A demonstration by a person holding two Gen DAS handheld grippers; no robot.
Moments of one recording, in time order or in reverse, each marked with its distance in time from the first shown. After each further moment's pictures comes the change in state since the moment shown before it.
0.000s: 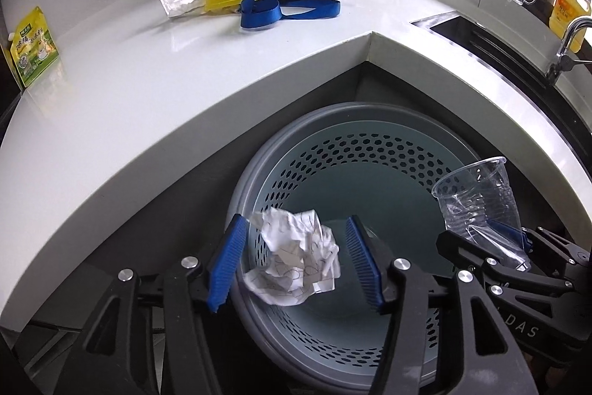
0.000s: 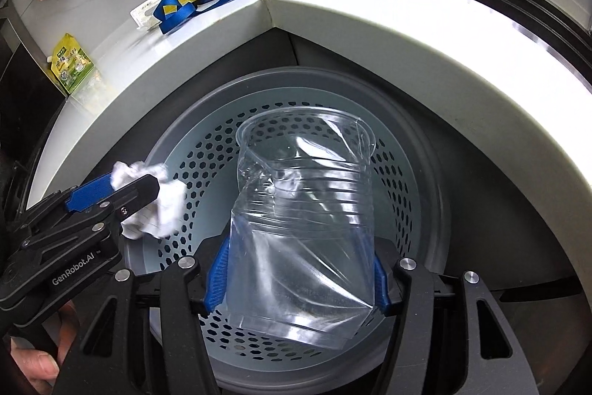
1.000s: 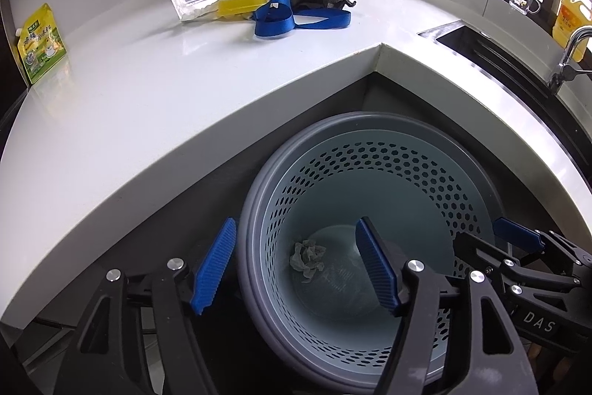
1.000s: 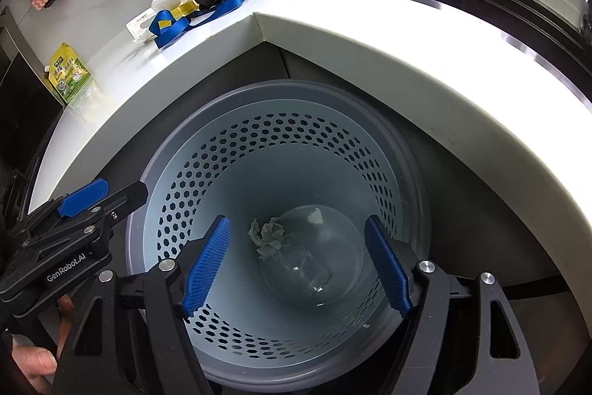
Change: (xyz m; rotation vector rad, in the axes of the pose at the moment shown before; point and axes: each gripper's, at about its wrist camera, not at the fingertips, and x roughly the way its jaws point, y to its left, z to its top) left arm -0.006 0.009 0.002 -0.022 -0.018 0.003; right arm -0.012 -0.007 -0.005 0.016 -0.031 -0.010
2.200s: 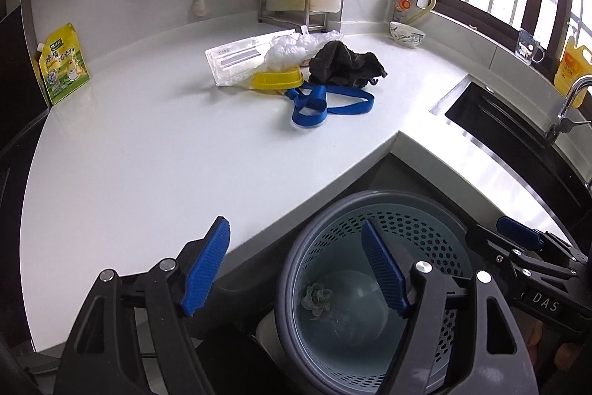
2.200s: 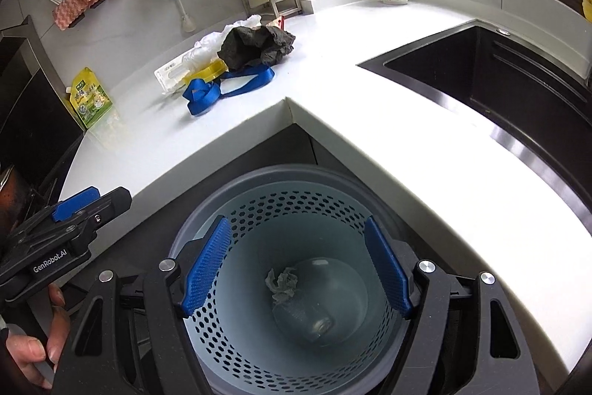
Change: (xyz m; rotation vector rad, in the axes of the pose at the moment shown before) left arm -0.050 0.031 0.052 -0.062 -0.134 0.012; right arm -0.035 0.021 0.063 -0.062 -0.145 0.048
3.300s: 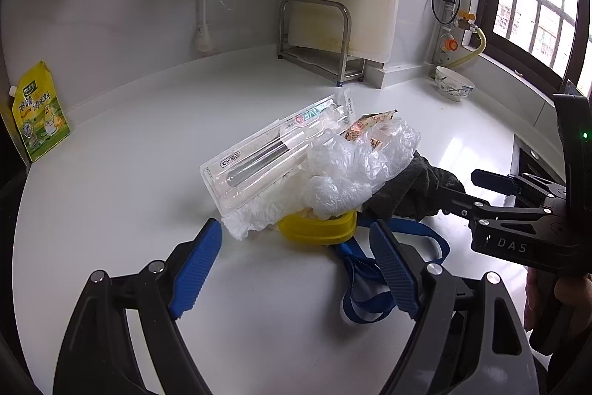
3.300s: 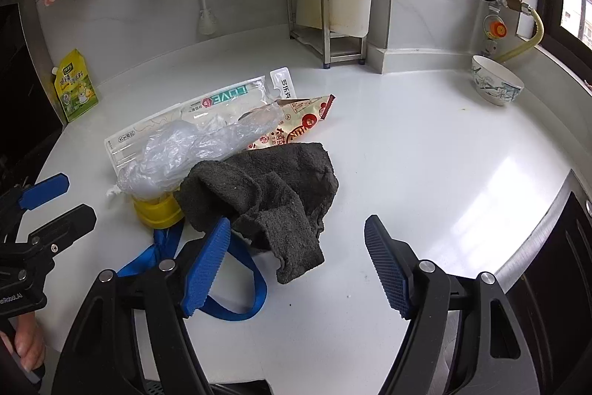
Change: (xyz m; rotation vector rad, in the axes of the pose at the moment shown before) left arm 0.098 0.036 0.144 -0.038 -0.056 0.044; right arm 0.156 0.029 0.205 -0.324 0.046 0.034
